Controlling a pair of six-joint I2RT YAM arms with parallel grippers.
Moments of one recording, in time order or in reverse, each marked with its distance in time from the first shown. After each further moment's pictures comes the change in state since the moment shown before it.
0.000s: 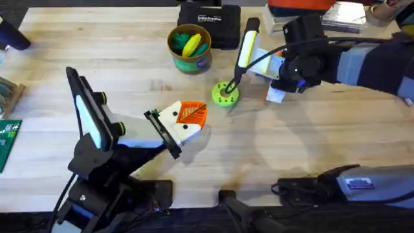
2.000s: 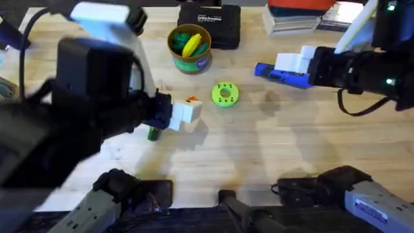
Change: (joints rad) left arm 0.000 0.720 0.714 -0.757 -0.426 -0.099; right arm 0.000 -0.598 0.049 -0.379 -0.136 1.358
